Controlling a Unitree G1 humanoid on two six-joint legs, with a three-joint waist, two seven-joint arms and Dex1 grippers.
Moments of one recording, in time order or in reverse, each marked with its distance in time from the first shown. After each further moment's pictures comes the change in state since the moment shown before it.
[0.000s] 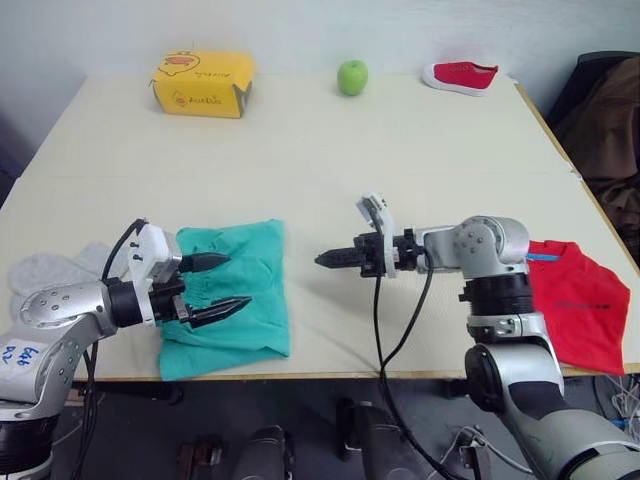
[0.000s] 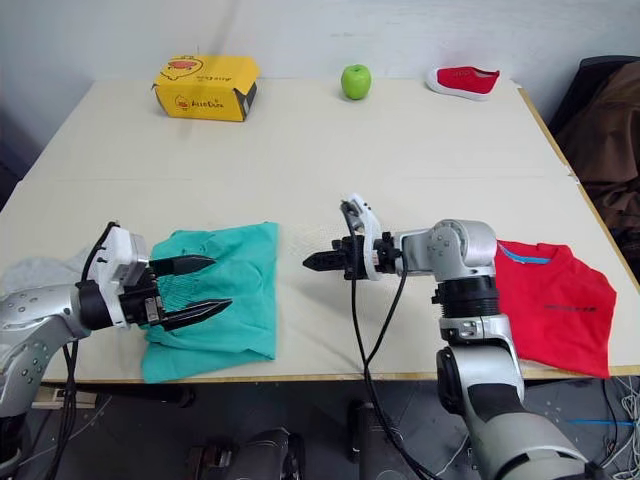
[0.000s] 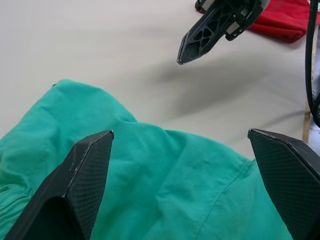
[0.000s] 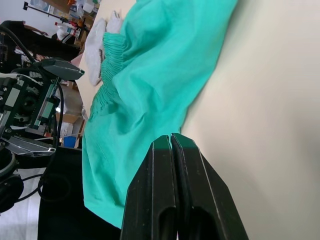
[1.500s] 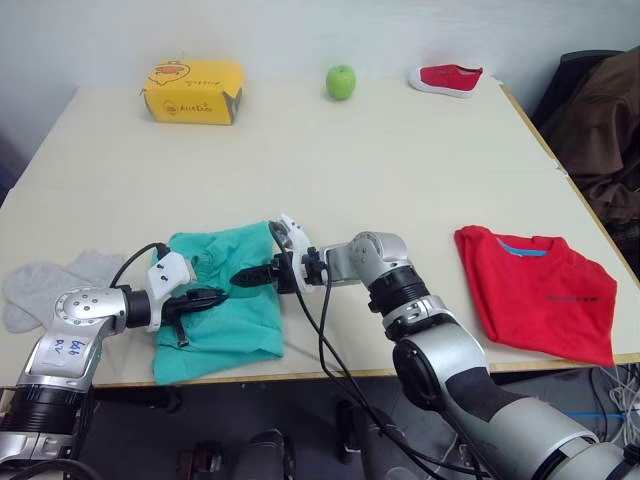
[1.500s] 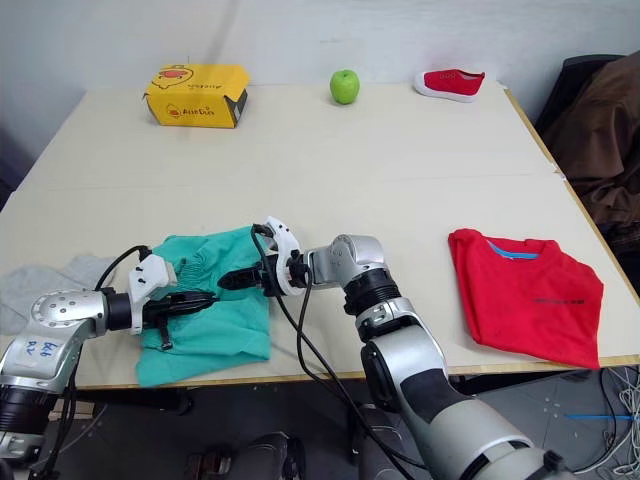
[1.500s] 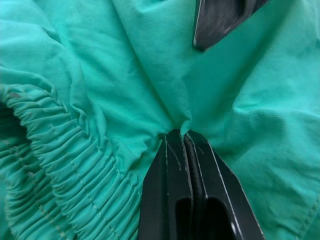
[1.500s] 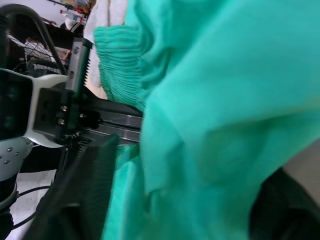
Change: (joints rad) left arm -0.086 -0.007 -0.183 0.437 0.318 -0.355 -0.100; right arm -0.195 0.372 0.065 0.539 -0.139 -0.313 -0.095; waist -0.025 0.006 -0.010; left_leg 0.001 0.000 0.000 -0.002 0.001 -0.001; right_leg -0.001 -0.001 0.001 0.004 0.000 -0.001
